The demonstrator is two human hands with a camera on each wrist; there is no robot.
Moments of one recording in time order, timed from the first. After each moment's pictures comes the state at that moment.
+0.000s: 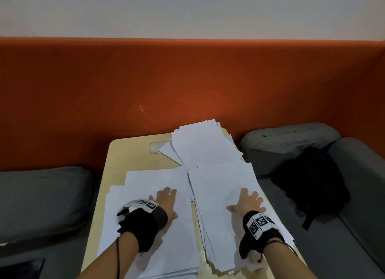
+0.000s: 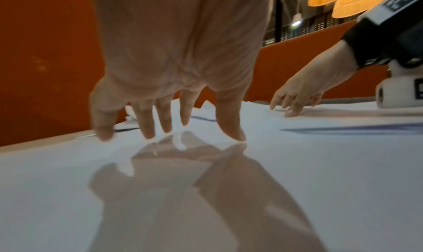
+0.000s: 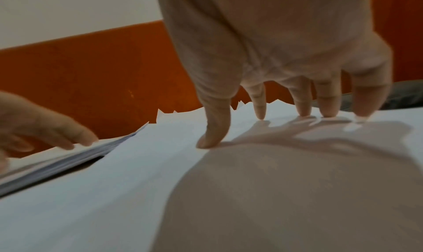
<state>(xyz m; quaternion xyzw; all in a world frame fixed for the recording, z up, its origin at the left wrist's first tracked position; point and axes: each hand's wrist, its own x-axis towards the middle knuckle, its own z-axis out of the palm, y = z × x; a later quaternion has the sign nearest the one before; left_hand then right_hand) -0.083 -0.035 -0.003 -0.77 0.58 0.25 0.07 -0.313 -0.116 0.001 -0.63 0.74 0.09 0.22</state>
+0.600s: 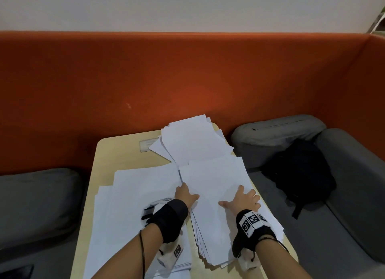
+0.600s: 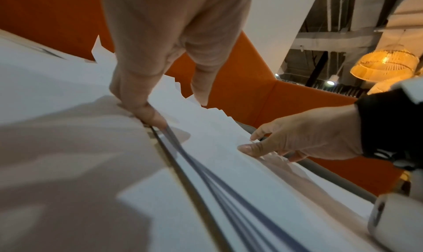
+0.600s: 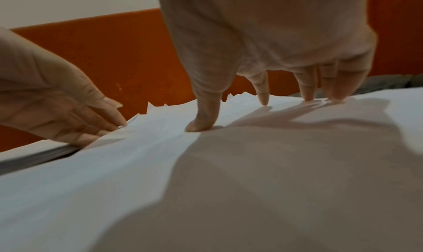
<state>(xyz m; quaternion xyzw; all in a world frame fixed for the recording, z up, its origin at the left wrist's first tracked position) -0.151 -0.078 -0.013 -0.78 0.42 0.43 -0.20 -0.320 -0.103 0.000 -0.60 0.77 0.07 0.21</state>
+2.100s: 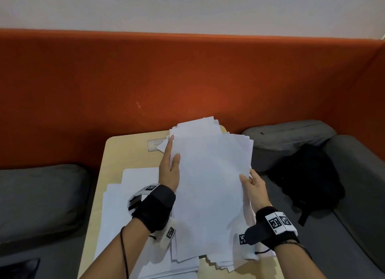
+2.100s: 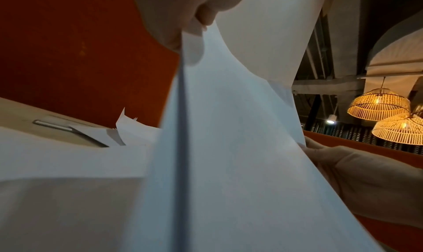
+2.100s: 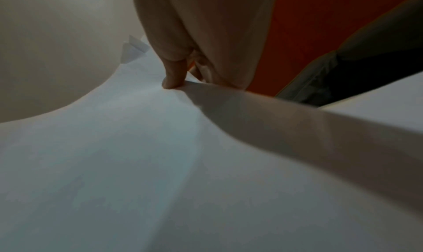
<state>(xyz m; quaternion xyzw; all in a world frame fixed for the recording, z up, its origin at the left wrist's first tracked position) -0.102 -0.065 0.064 -0.55 0.41 0.29 -0.67 -0.327 -0.113 0.037 -0.50 0.51 -0.43 0.55</state>
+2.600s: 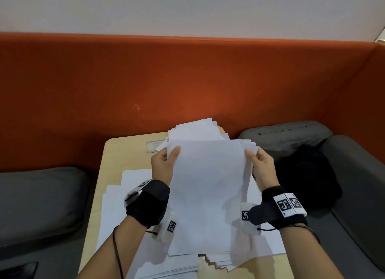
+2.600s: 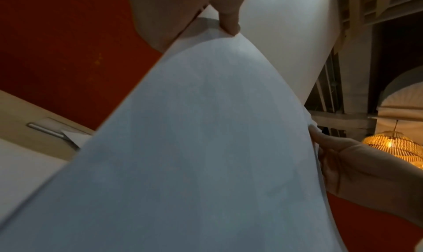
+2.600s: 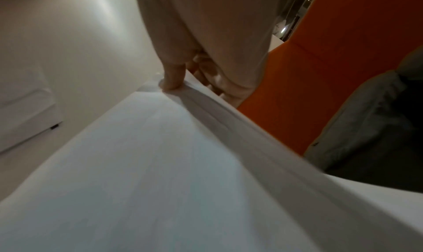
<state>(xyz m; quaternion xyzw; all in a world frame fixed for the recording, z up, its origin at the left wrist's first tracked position) -0.093 -0.065 0.087 -0.56 0.33 0.32 -0.69 -0.324 -0.138 0.097 -0.53 0.46 -0.49 0.52</state>
